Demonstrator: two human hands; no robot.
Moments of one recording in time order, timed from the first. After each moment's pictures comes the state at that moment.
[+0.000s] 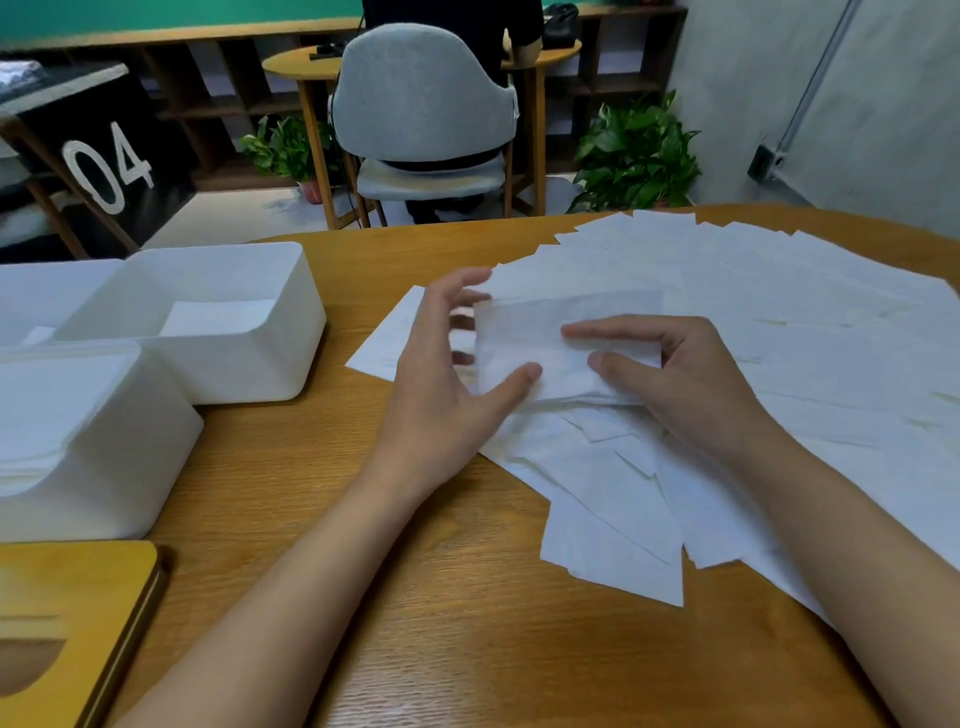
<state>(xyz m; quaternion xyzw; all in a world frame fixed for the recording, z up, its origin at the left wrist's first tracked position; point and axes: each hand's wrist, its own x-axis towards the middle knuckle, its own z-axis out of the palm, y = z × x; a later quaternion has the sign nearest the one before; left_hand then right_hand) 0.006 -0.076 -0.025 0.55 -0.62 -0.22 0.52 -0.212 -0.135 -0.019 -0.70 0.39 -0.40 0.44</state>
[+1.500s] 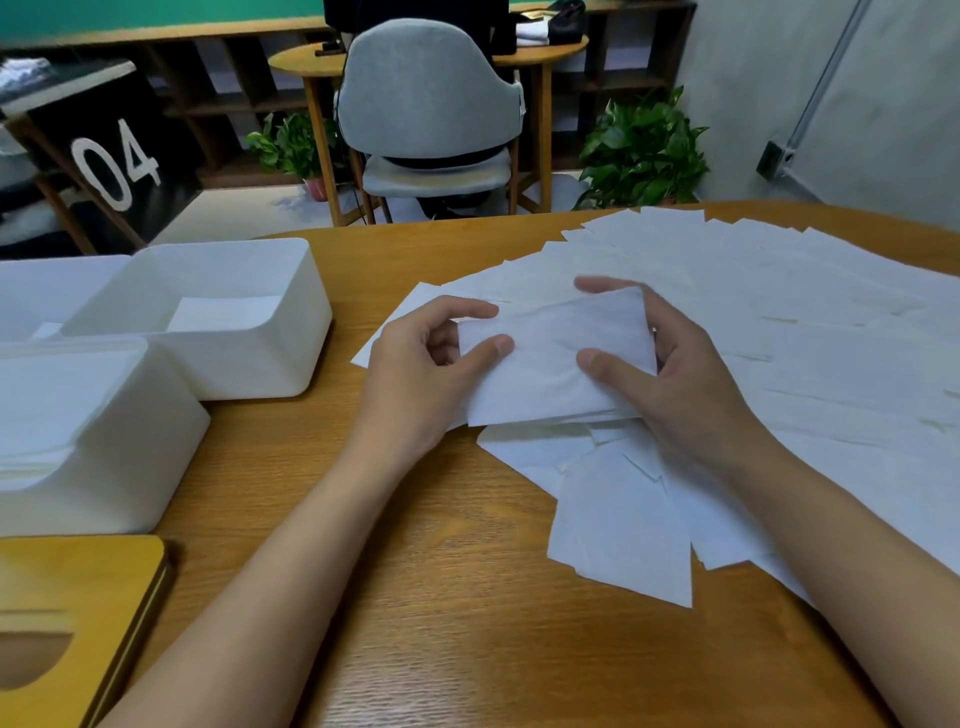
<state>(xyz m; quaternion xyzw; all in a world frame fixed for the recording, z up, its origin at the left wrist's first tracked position) 0.026 -0.082 -0.021 0.60 -0.55 -0.28 0.51 -0.198 -0.123 -0.019 -0.68 0.36 -0.43 0.47</state>
